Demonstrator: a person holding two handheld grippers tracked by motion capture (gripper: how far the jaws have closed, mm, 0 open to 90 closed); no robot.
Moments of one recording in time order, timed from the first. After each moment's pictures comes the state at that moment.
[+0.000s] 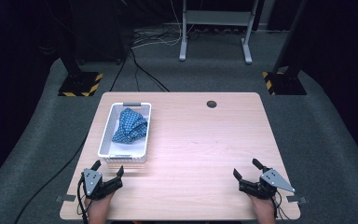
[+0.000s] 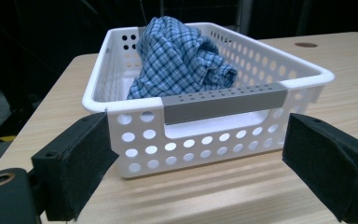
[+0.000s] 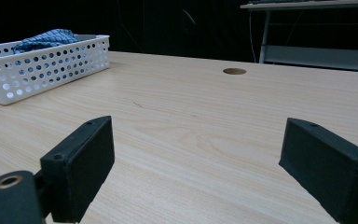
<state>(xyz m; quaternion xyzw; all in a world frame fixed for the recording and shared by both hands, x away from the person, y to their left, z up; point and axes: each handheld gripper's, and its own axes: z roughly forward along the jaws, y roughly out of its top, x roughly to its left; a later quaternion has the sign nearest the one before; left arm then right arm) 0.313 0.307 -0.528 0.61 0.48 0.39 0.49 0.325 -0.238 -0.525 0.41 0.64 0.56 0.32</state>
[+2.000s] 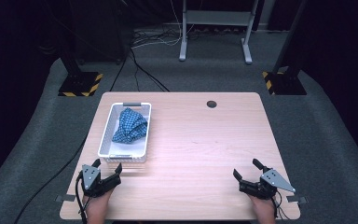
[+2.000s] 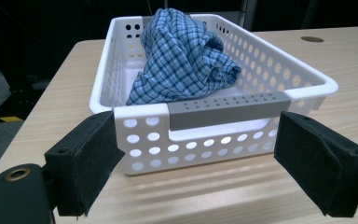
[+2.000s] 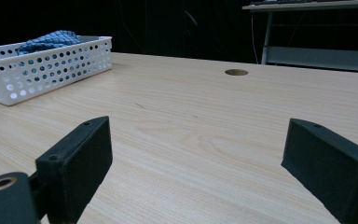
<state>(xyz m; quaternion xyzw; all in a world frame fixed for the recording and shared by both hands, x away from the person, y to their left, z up) 0.319 0.307 -0.507 0.62 0.51 0.37 0.46 0.325 -0.238 -0.526 0.41 0.64 0.56 0.32</state>
